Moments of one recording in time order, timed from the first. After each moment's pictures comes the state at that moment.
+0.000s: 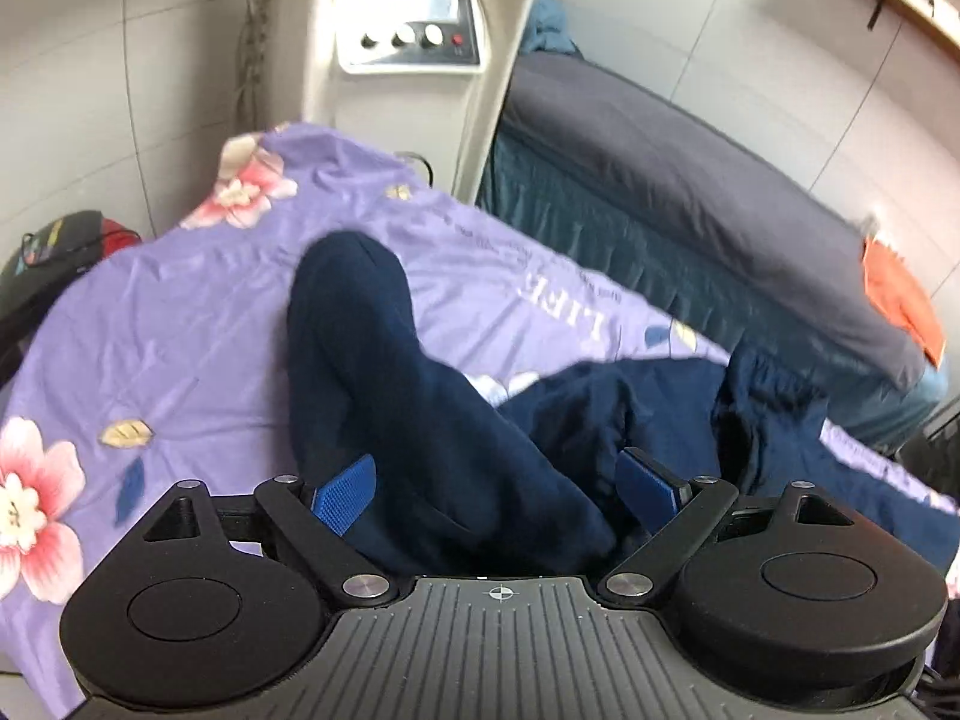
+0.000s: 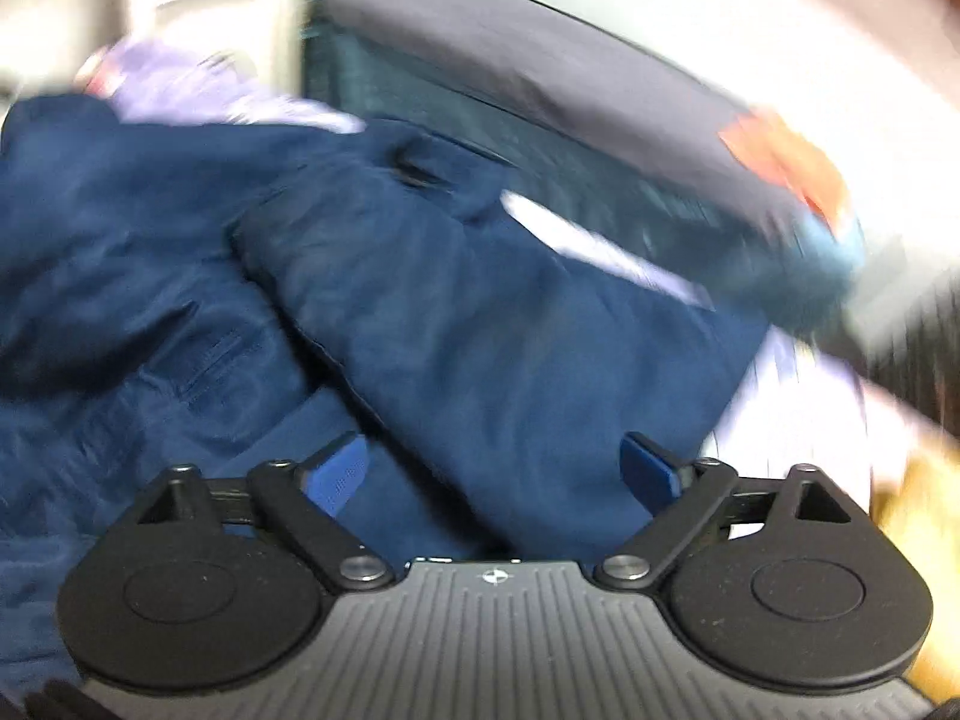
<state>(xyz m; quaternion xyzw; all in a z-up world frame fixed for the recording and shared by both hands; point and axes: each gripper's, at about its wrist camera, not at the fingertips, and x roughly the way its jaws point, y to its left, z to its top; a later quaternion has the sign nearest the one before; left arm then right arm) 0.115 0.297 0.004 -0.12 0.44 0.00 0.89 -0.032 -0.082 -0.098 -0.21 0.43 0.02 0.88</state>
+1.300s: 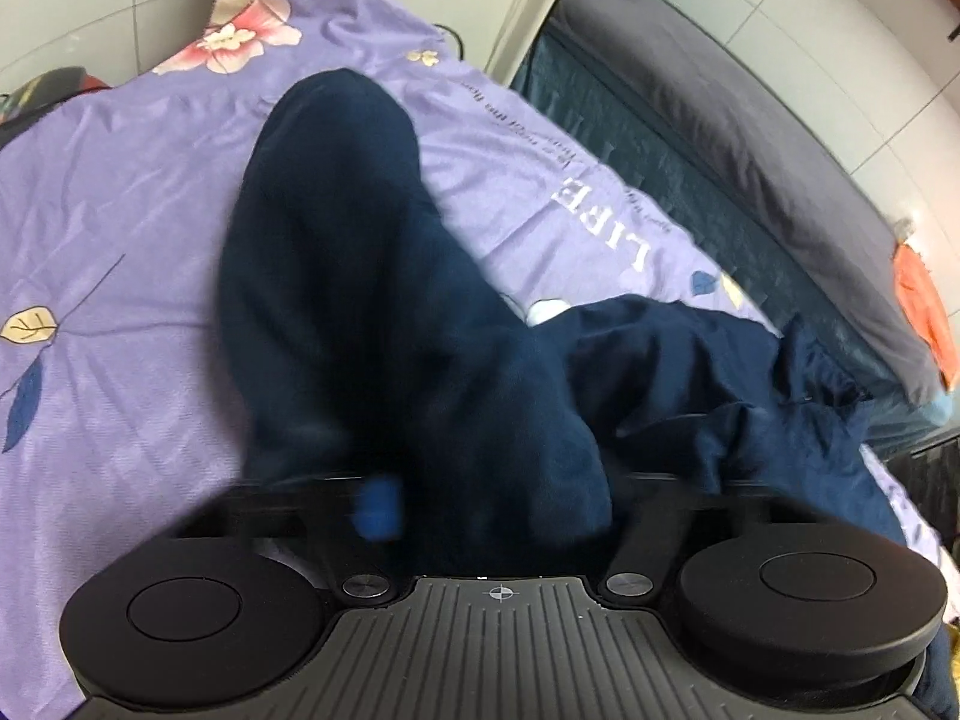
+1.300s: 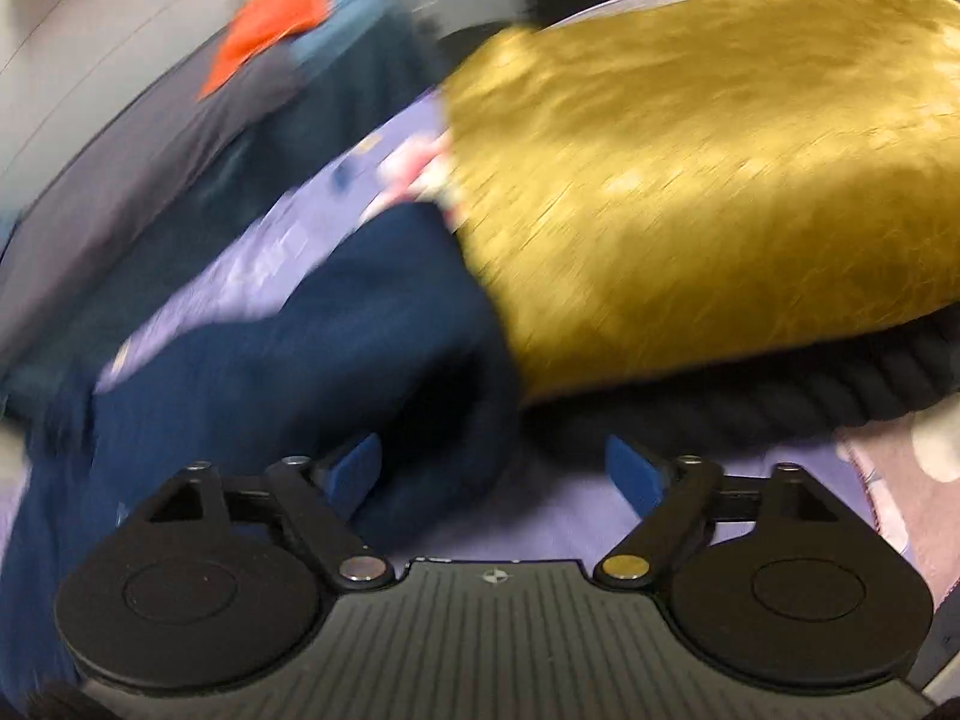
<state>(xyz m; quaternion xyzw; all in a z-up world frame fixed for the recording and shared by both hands) 0.169 0.312 -0.078 -0.20 0.52 0.00 0.83 -0.147 -0.340 -0.092 0.32 0.45 -0.30 0.78</state>
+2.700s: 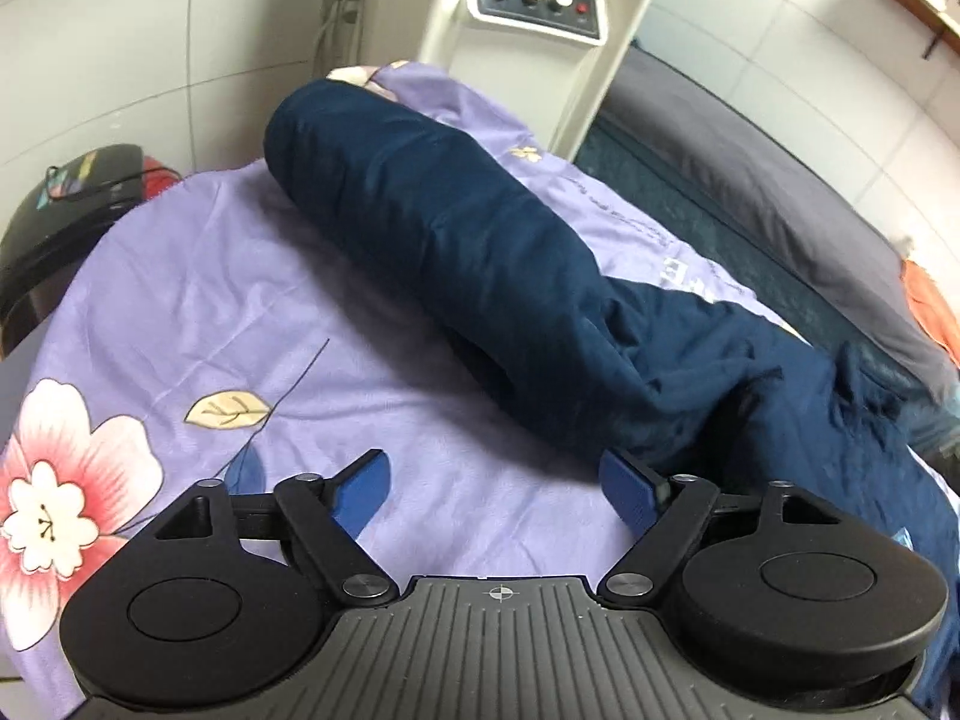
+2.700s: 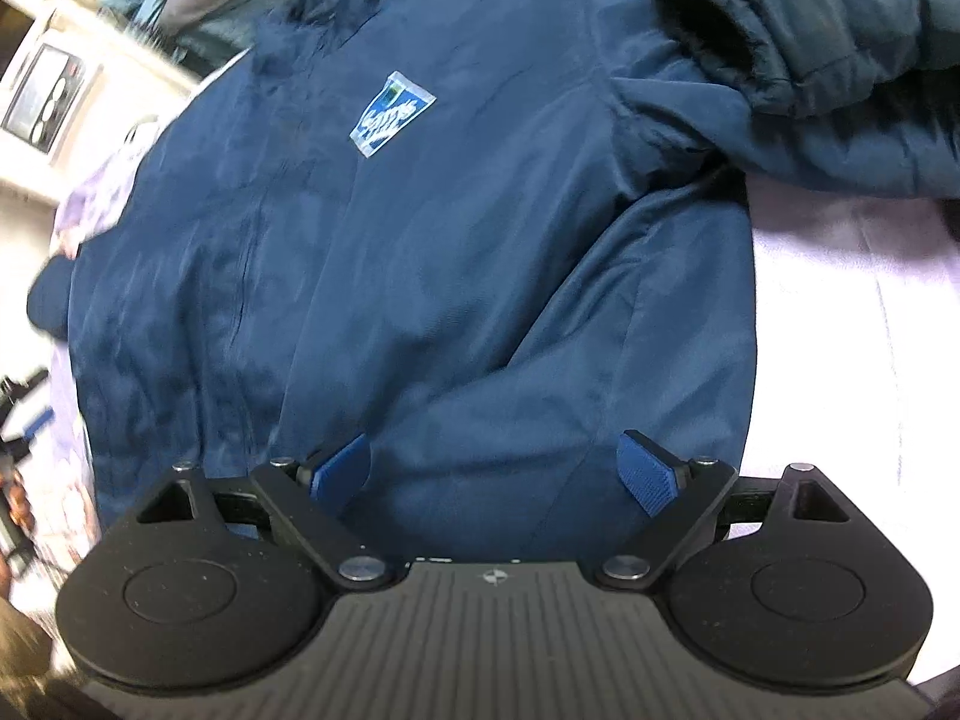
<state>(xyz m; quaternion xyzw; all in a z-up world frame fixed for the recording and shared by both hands) 0.112 0.417 -0.061 -0.16 0.45 0.00 0.88 -0.085 -0.155 -0.132 0.25 0.60 -0.03 0.76</state>
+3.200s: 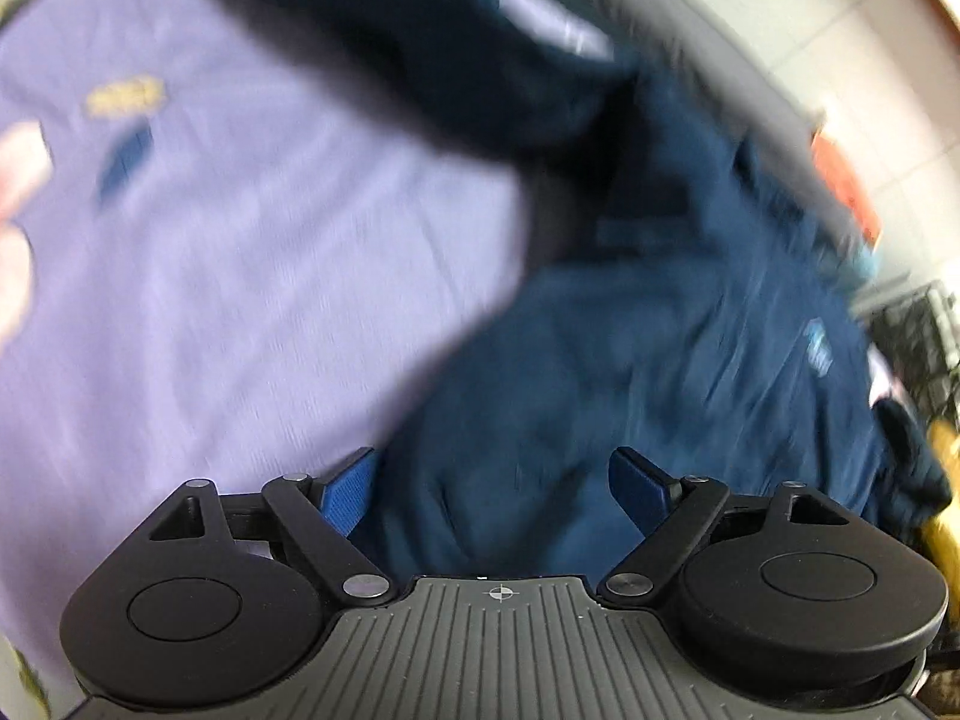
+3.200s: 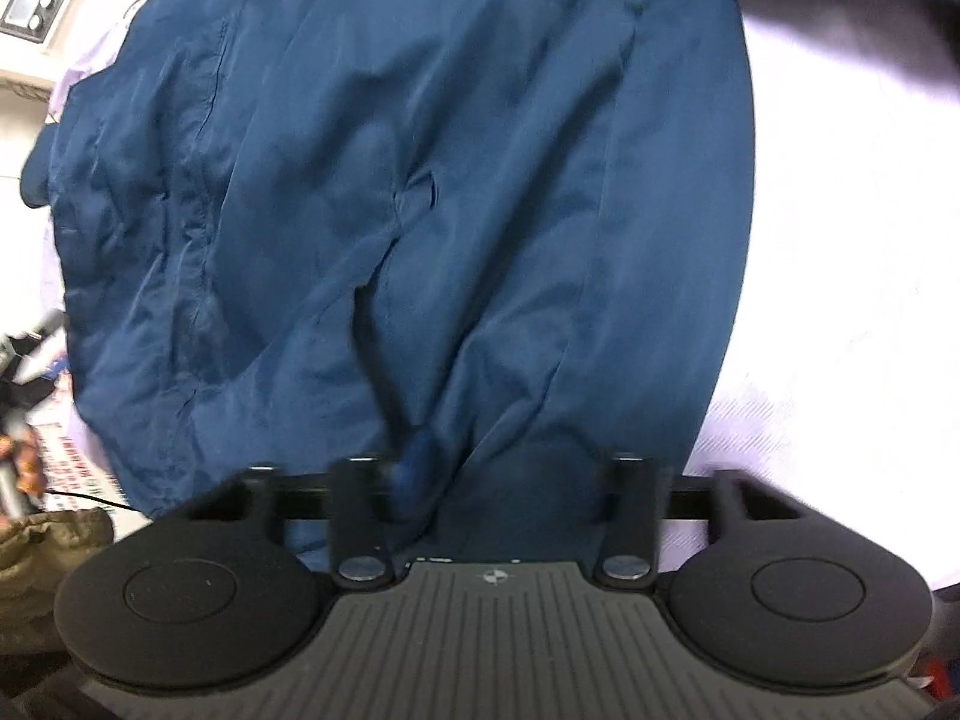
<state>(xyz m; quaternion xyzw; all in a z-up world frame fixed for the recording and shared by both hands) 0.024 0.377 -0.127 -0.19 0.57 -0.12 0.79 -0.154 -0.152 -0.177 0.28 0.68 0.02 0.68</state>
